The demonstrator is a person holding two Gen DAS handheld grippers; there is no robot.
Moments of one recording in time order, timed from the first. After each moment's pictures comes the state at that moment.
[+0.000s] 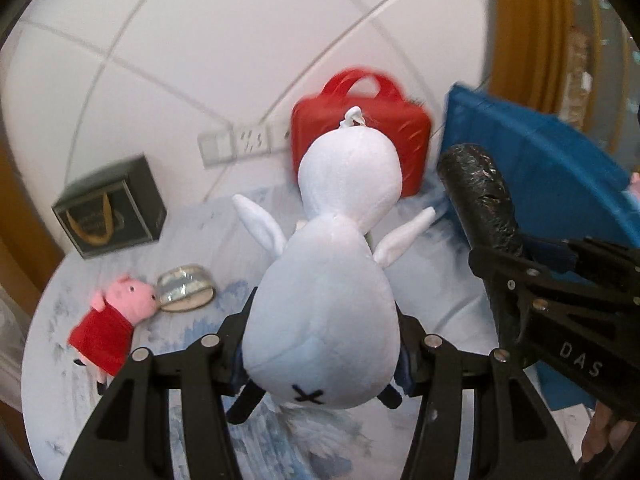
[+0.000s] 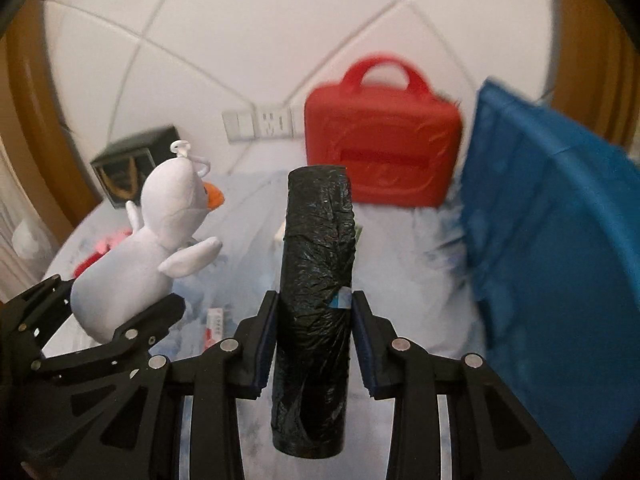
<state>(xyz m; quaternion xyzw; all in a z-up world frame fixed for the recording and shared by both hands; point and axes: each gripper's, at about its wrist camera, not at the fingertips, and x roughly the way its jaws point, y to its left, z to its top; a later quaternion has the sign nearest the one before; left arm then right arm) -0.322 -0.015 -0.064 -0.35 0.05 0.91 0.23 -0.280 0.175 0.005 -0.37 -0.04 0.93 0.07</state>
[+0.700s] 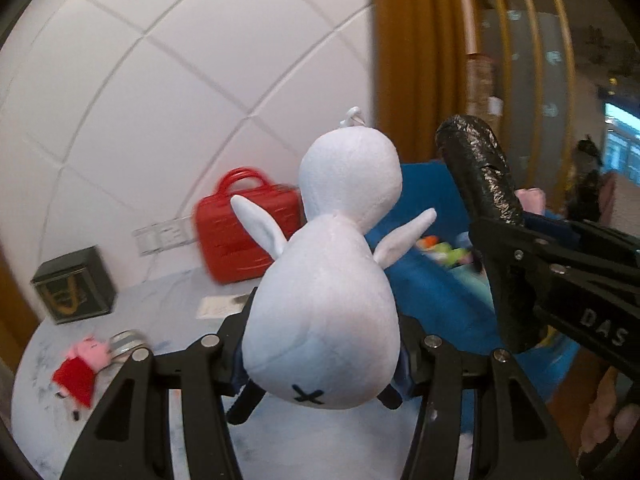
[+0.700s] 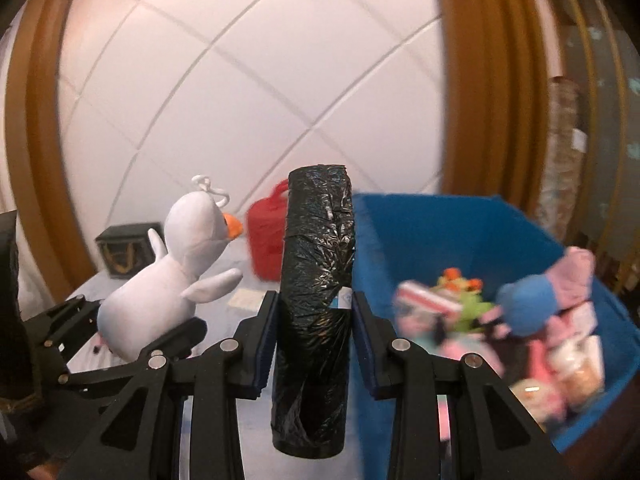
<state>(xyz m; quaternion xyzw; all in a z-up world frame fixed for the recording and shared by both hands) -0.165 0.093 0.047 -0.23 0.05 0.91 0.33 -0.087 0.248 0.136 -0.21 -0.05 0.97 0.14</state>
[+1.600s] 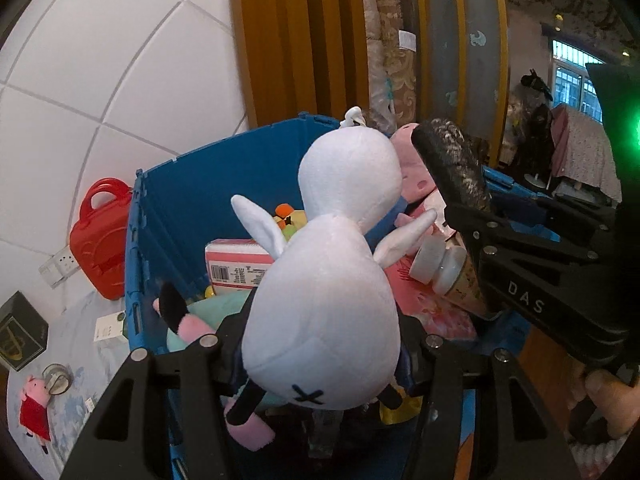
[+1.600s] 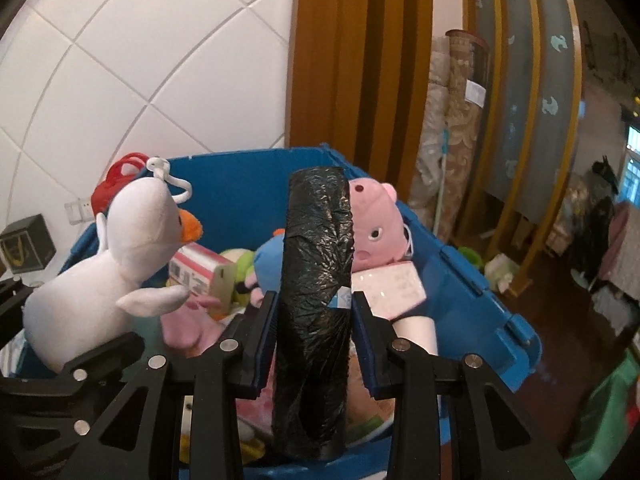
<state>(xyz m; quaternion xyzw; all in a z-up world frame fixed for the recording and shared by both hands) -0.100 0.327 0.032 -0.28 0.14 0.86 0.41 -0.028 0.481 0.132 -0.25 -0.05 0.94 0.24</state>
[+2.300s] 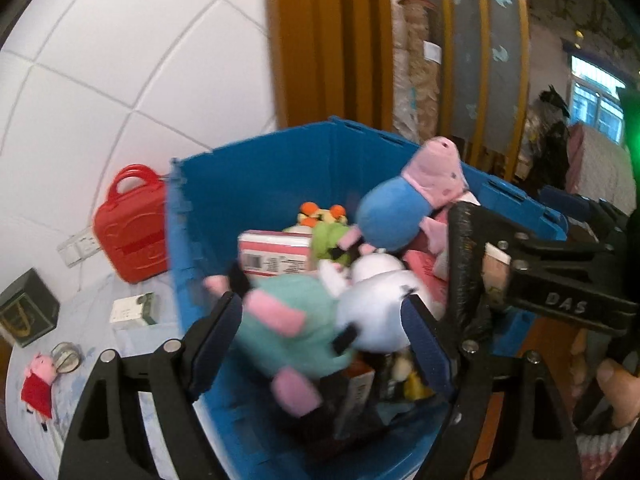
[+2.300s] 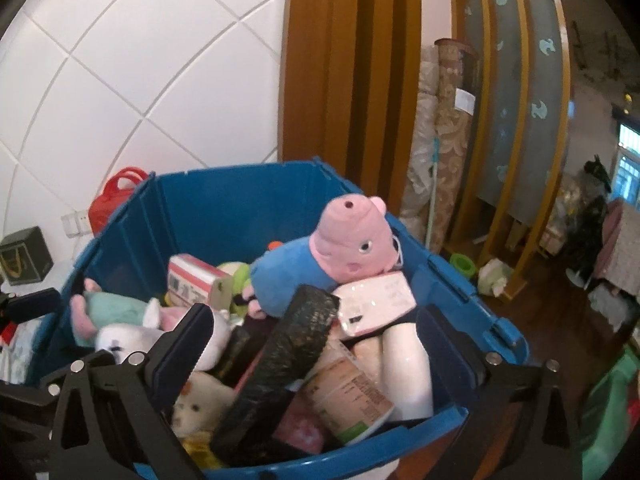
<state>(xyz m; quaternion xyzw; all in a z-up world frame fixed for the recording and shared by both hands) -0.100 0.276 0.047 -0.28 0.10 0.88 0.38 -0.009 0.467 0.146 -0.21 -0.05 0.95 0.22</state>
